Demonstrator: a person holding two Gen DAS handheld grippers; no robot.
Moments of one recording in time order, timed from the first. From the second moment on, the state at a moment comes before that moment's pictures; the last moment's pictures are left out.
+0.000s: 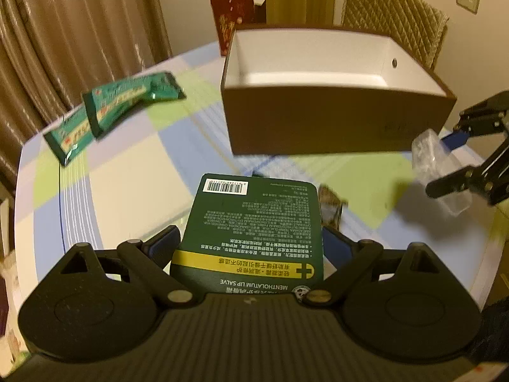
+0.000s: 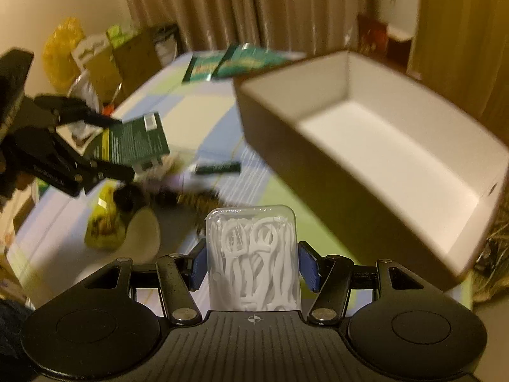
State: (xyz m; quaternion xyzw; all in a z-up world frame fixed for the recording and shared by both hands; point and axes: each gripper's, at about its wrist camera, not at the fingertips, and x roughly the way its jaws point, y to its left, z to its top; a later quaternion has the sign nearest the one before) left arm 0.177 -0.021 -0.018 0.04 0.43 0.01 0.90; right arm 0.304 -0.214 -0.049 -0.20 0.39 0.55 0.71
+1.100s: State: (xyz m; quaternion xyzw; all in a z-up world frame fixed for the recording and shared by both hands) left arm 0.385 -0.100 0.022 0.09 0.38 -0.10 0.92; right arm 0.469 -0.190 -0.032 -0.17 0.39 0.46 0.78
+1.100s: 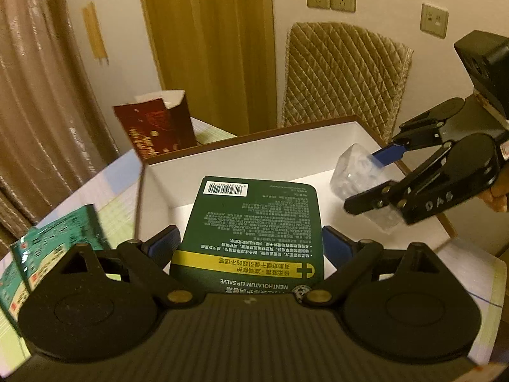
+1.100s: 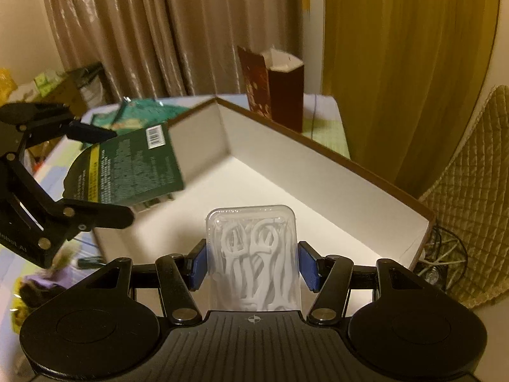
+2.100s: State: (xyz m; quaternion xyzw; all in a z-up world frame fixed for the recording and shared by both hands) left arm 0.466 -0.092 -0.072 0.05 0.53 -0.05 0.84; right arm 0.495 -0.166 -0.088 -0.24 0.47 0.44 0.73
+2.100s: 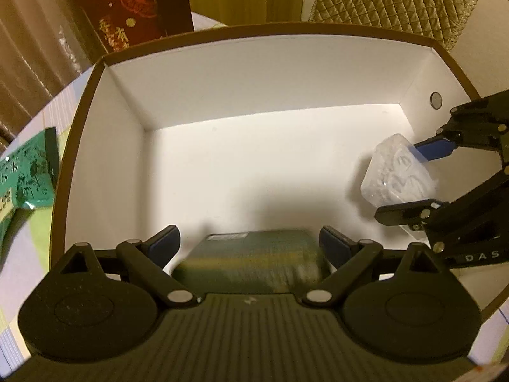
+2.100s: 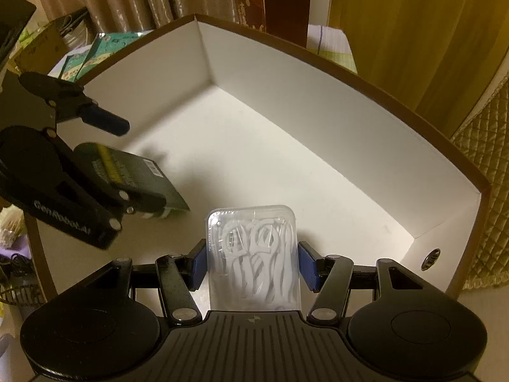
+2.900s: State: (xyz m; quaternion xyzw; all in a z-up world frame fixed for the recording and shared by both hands) left arm 0.429 -0.080 -0.024 0.03 0.50 -0.04 0.87; right arm 0.468 -0.184 -0.059 -0.20 0.44 0.45 0.76
